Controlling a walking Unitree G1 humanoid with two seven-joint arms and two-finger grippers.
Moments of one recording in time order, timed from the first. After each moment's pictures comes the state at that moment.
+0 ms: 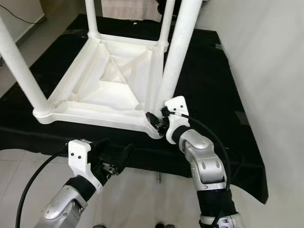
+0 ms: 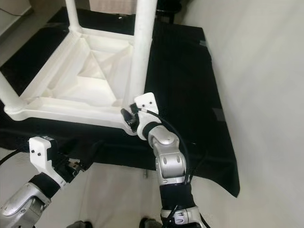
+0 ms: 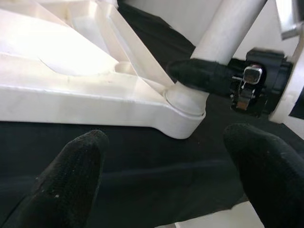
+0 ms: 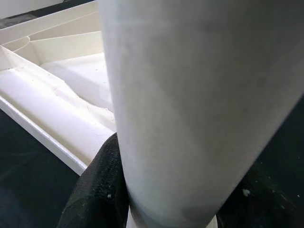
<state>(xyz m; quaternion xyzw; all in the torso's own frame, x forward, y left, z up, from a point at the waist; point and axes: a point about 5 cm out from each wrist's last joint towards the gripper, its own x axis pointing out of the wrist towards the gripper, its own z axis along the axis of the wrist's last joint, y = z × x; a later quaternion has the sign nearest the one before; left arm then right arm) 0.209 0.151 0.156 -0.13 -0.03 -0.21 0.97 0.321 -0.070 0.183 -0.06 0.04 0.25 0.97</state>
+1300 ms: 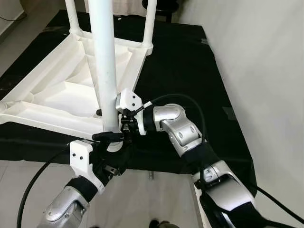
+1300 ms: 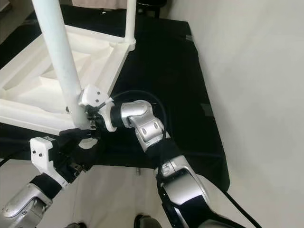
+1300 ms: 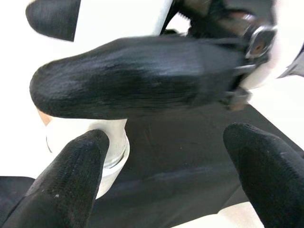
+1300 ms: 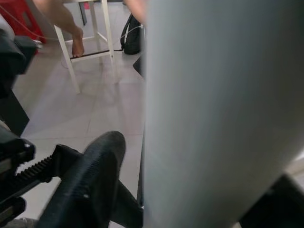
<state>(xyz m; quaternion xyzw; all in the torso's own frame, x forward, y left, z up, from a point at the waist) 0.205 0.145 0.162 -0.13 -0.04 -0.21 0.97 0.336 0.007 0.219 -0.15 -0.02 0.68 0.71</state>
